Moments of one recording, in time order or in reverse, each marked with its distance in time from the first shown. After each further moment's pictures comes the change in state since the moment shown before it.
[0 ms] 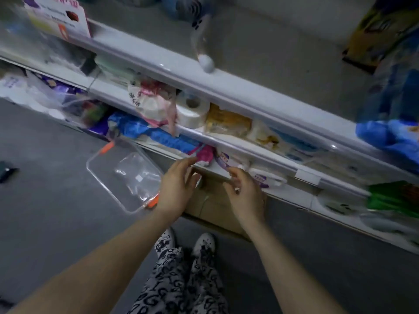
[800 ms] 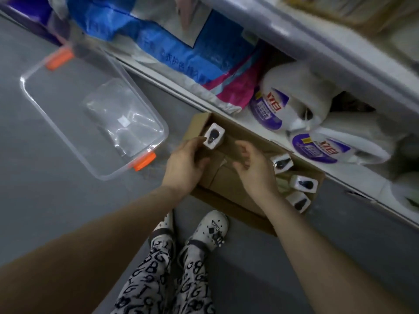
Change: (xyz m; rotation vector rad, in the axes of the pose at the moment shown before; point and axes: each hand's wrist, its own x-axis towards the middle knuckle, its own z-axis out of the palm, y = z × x) left_hand 0.025 -0.295 0.191 0.014 -0.211 -0.328; right_hand 0.116 0.210 0.242 -0.118 -0.300 0.153
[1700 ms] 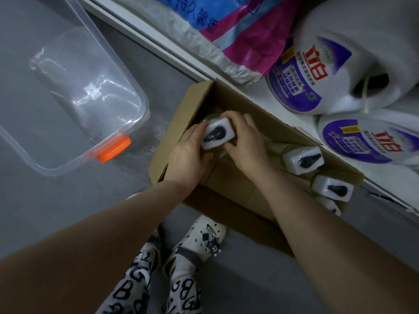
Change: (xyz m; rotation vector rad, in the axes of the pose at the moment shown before) left_hand 0.058 -0.079 0.099 0.065 0.012 0.053; right_hand 0.121 0.077 0.088 -0.182 -0.096 -0.215
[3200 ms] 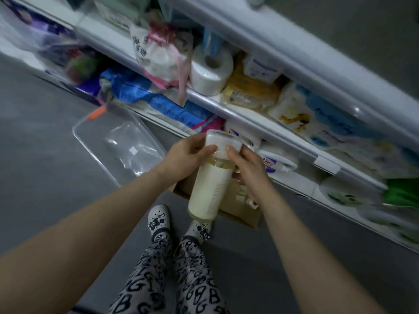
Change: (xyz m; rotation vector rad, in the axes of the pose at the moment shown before) left_hand -0.149 0.278 -0.301 -0.453 -0.261 0.075; right_hand -0.256 -0.249 -0.276 0.856 0.084 0.206
